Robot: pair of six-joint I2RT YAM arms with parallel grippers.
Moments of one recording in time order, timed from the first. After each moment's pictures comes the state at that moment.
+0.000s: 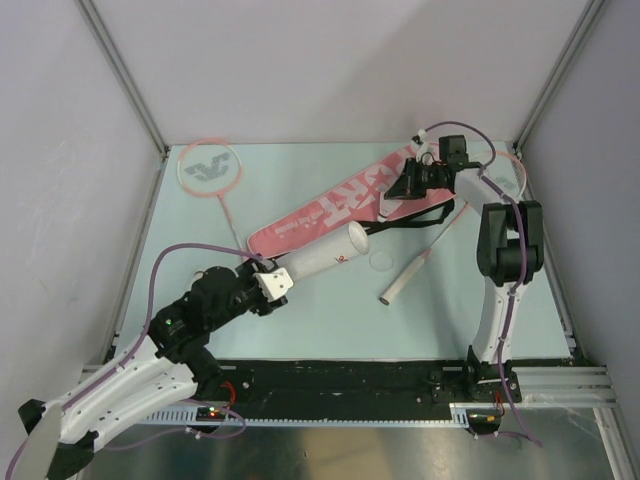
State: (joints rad) left arm -0.82 0.56 0.56 -0.40 -0.05 0.47; right arm 0.08 2.12 1.64 -0.38 -0.85 0.22
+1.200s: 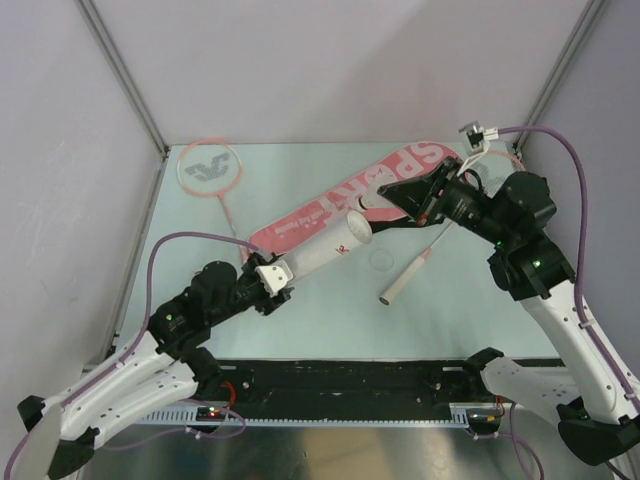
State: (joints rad) left arm -0.82 0.60 0.61 -0.38 0.03 0.36; right arm 0.46 0.97 1.27 -0.17 -0.49 0.62
